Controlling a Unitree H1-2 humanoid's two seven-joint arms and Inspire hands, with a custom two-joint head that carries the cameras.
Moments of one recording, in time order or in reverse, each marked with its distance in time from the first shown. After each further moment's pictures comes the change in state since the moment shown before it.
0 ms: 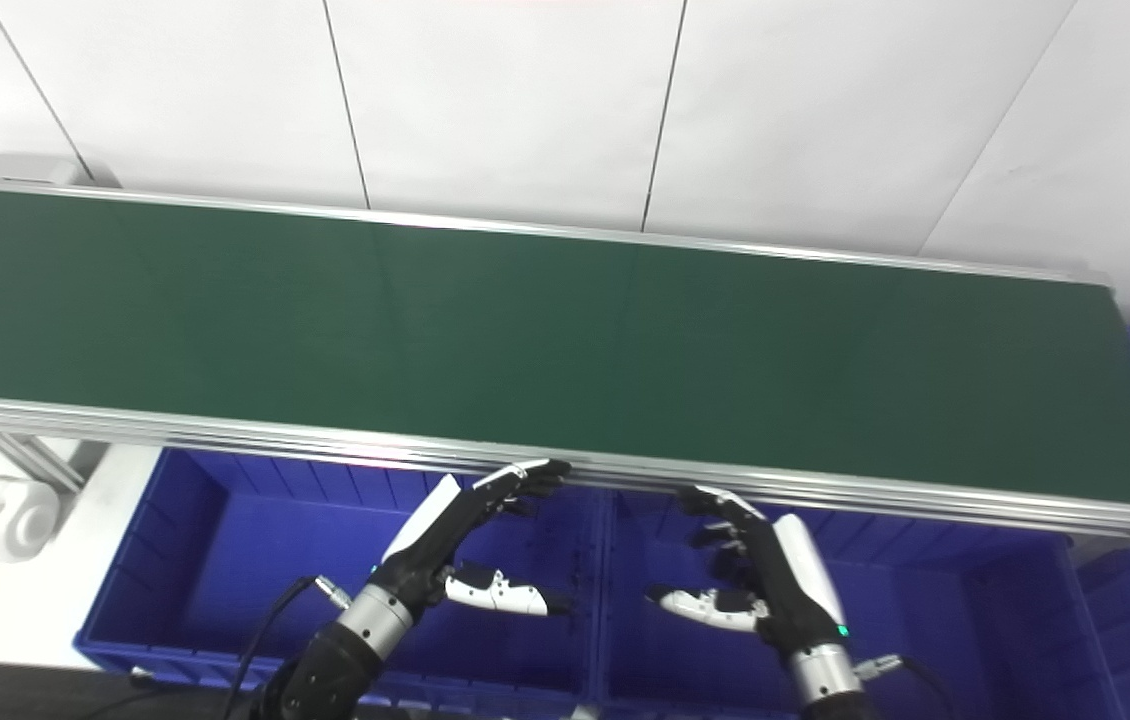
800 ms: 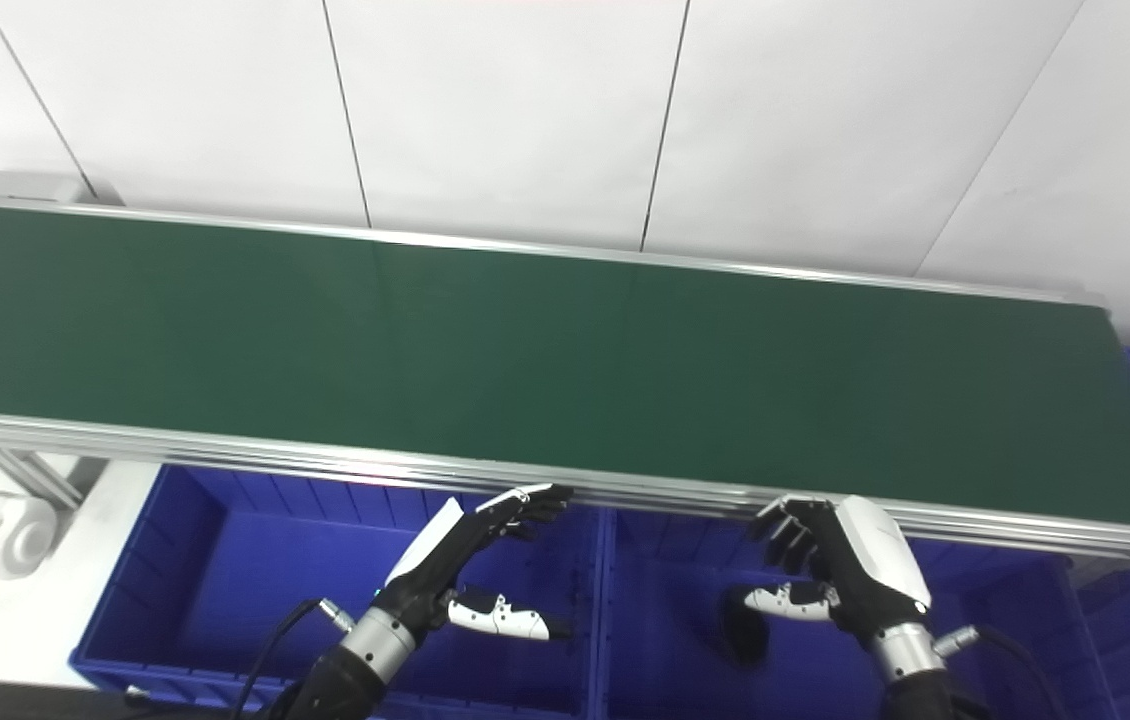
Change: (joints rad) left arm -0.019 -0.015 -0.002 0.078 0.000 -0.040 0.024; right arm -0.069 -0.174 -0.033 0.081 -0.239 0.054 -0.063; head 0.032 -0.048
